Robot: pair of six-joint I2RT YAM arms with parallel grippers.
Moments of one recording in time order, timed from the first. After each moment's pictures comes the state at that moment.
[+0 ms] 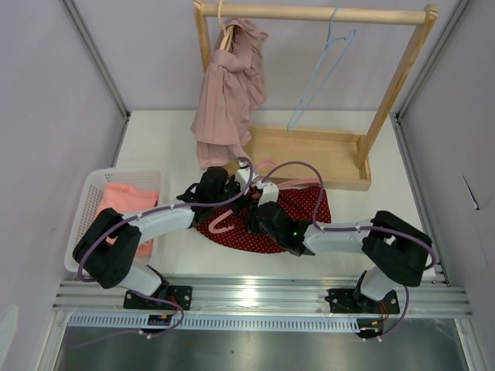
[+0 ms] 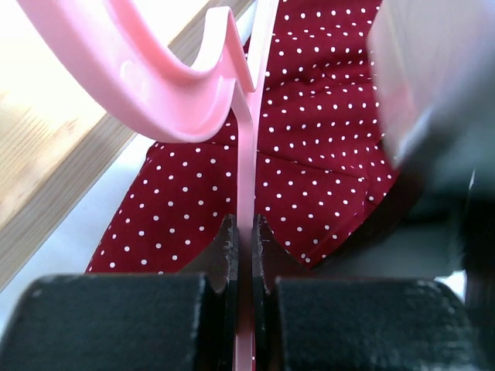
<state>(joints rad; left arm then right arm) -0.64 1.46 0.73 0.21 0.34 0.14 1.06 1.57 0.72 0.30 0.35 0.66</state>
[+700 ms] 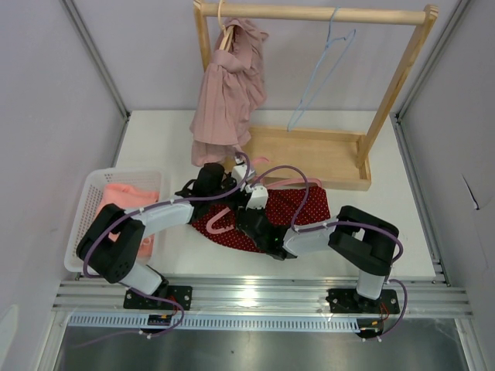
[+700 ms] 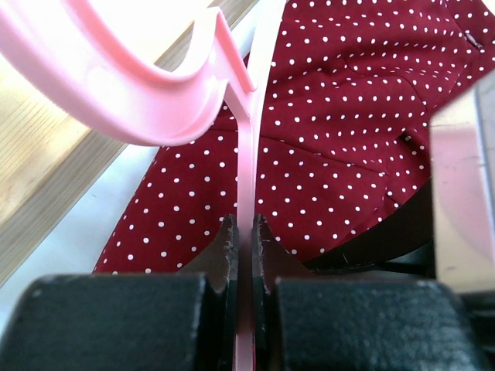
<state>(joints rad) -0.58 1.50 0.75 0.19 0.40 0.14 1.15 1.80 0.83 0.49 0.64 0.63</state>
